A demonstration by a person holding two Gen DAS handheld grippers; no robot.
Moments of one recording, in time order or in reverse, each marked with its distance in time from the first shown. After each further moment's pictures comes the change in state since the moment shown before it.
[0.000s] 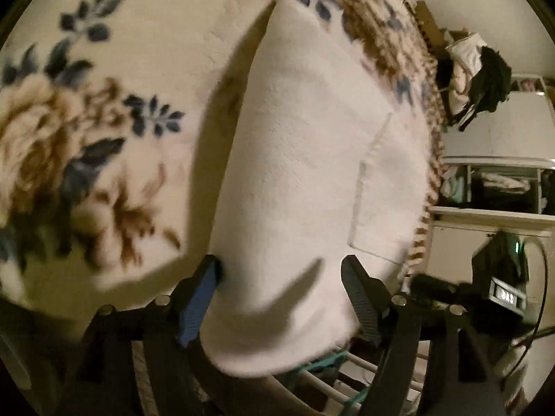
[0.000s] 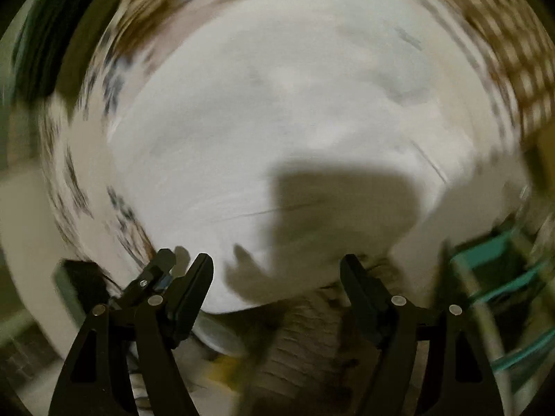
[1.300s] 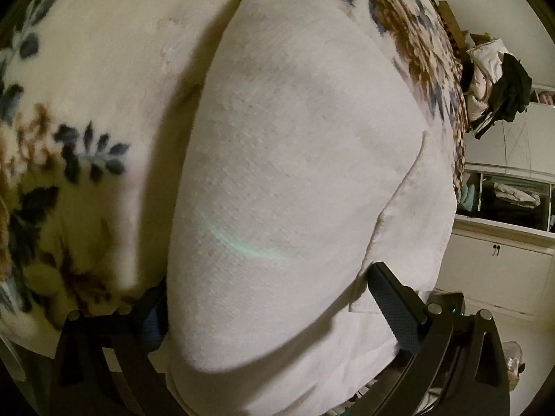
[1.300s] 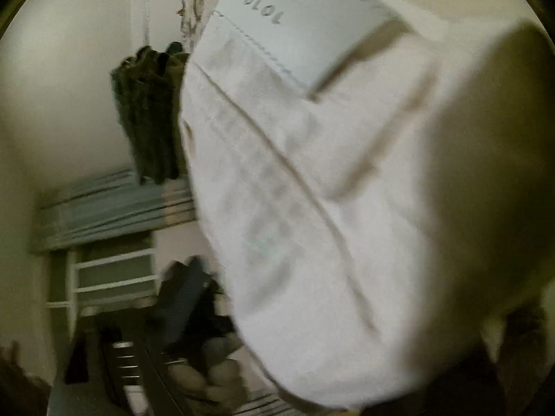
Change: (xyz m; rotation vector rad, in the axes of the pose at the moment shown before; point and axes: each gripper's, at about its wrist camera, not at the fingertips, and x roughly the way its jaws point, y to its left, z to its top) left arm 0.025 -0.006 0.015 -0.050 0.040 0.021; right arm 0.062 -0.099 0.012 0.034 -0.217 0.729
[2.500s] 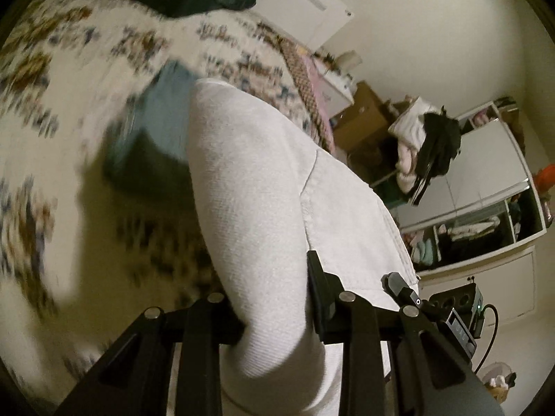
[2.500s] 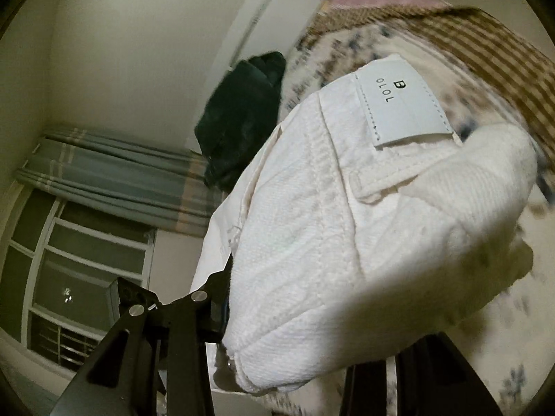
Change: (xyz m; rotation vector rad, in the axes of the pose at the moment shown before) left arm -0.314 -0.176 0.220 0.194 -0.409 -0.122; right arm 0.072 0.468 0.122 -0.405 -0.162 -0.025
